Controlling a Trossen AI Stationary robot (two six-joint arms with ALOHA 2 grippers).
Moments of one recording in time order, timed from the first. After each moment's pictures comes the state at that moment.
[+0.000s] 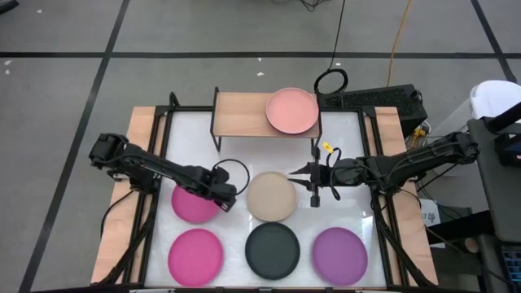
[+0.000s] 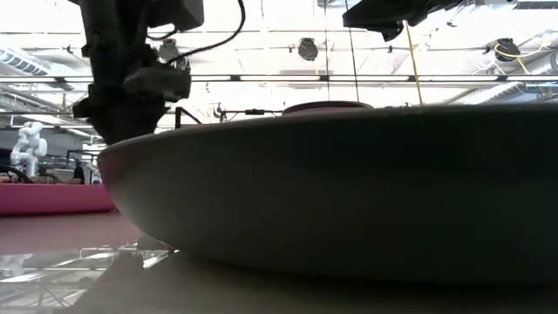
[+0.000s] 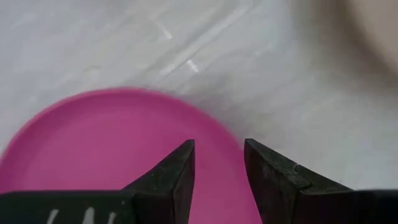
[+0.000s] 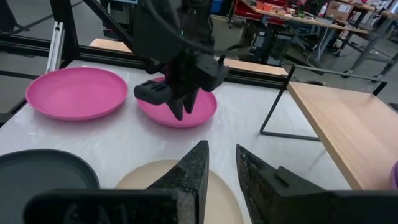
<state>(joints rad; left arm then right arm) -0.22 1.58 0.99 -0.86 -0.18 -1.12 0.21 1.10 0.71 0.08 0.29 -0.06</state>
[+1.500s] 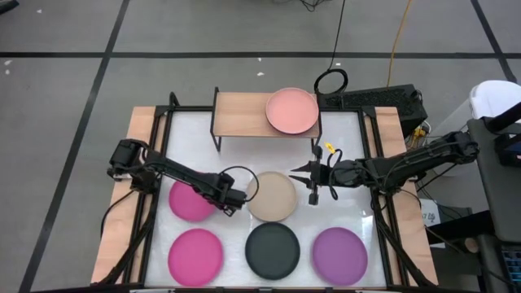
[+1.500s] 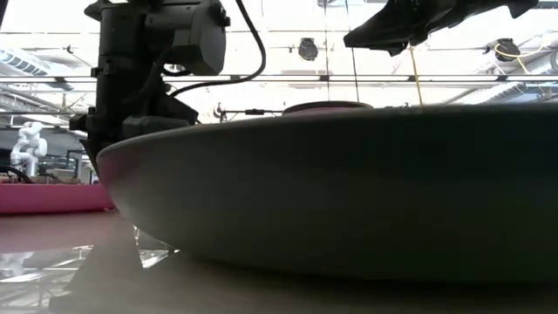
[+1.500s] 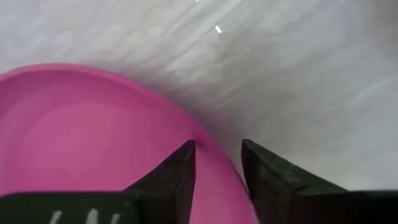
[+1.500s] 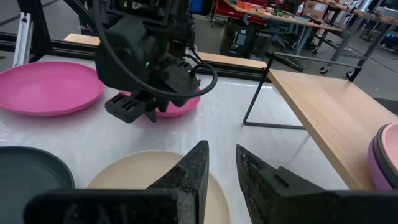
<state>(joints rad) -0.22 1.79 1.08 -0.95 -0.11 -1.14 0.21 1.10 0.62 0.18 0.37 -0.06</state>
